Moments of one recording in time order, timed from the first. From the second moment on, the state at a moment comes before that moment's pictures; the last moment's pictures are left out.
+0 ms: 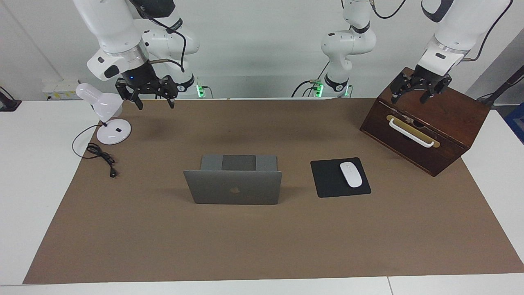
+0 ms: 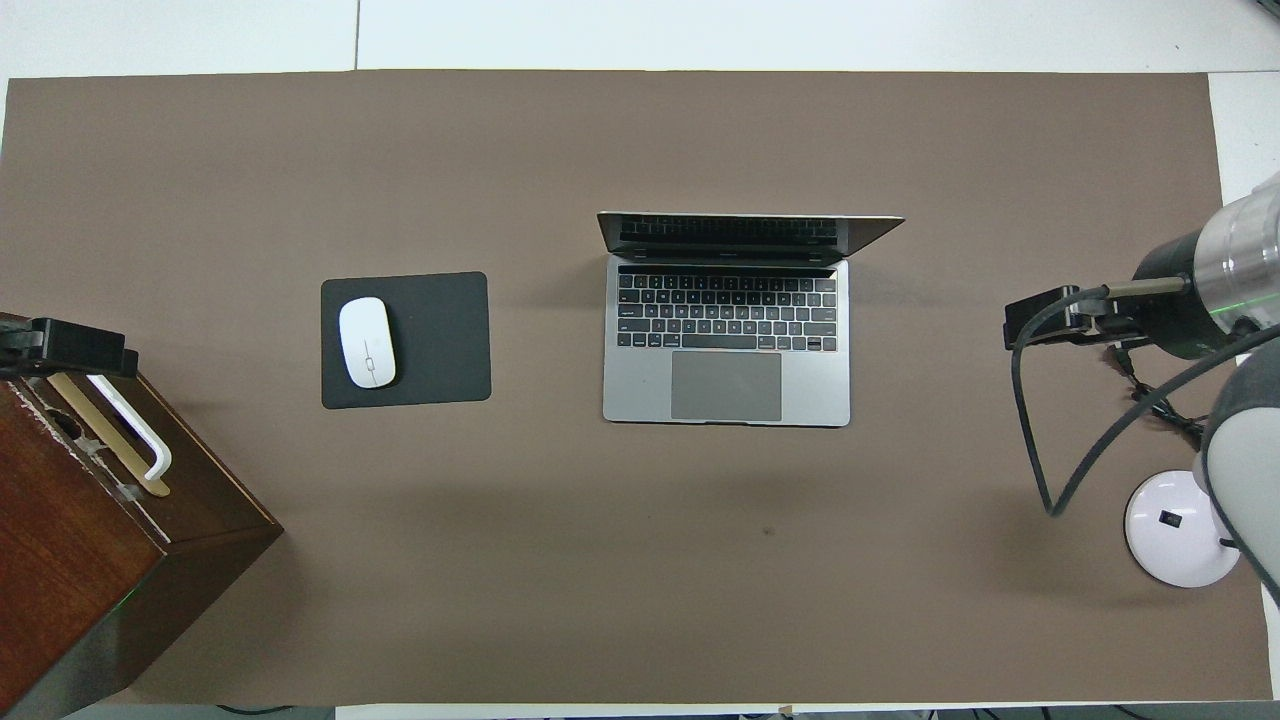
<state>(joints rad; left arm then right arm) 0.03 -0.13 -0.05 -1.71 -0.02 1.56 0.05 -0.03 -0.06 0.14 -1.66 0.06 1.58 0.13</state>
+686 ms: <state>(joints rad) 0.04 -0.13 -0.05 -1.71 -0.02 1.56 0.05 -0.03 -0.05 0.13 -1.66 0.06 1.57 0.13</state>
